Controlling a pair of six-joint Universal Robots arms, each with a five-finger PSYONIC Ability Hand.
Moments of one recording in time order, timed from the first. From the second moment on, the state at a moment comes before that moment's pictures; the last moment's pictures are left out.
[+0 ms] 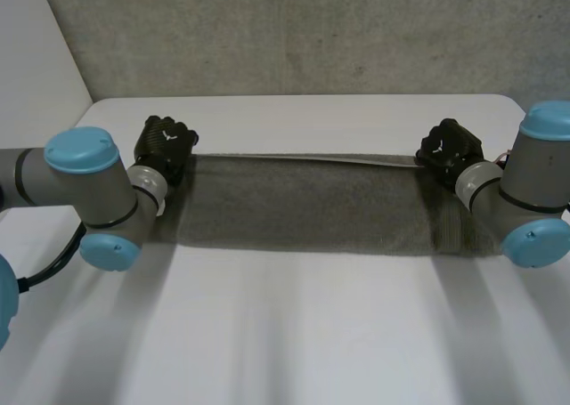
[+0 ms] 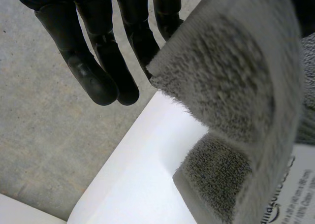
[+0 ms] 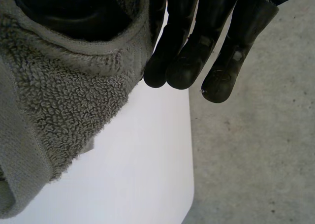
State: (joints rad) left arm 4.38 -2.40 -1.14 3.47 -1.51 3.77; right arm 1.80 -0.85 1.19 -0.12 1.39 1.92; left_hand 1.43 1.52 1.56 1.52 1.49; right_hand 1.31 1.35 1.35 1.34 1.22
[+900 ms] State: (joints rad) left arm 4.37 -2.47 -1.10 3.67 -1.51 3.88; right arm 1.70 -0.78 1.18 -0.35 1.24 1.95; left_hand 0.30 0.28 0.28 0.29 0.25; right_hand 0.23 0.25 0.25 0.26 0.06
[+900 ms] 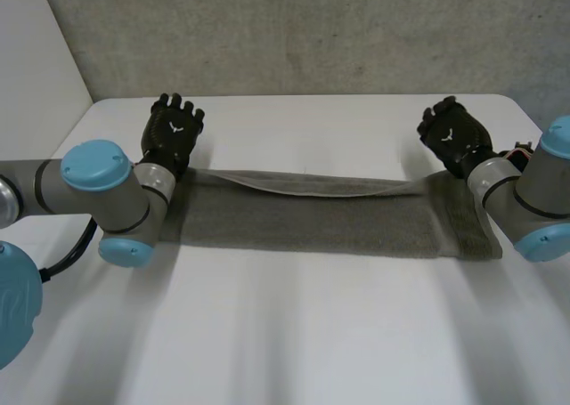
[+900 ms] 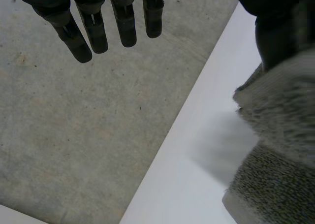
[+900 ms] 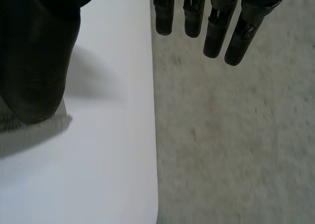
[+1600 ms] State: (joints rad) left arm 4.39 -2.58 -0.98 3.68 -1.48 3.88; right arm 1.71 -0.98 1.26 0.04 1.35 2.42; left_hand 0.30 0.28 0.28 0.29 0.26; right_hand 0.23 0.25 0.25 0.26 0.06
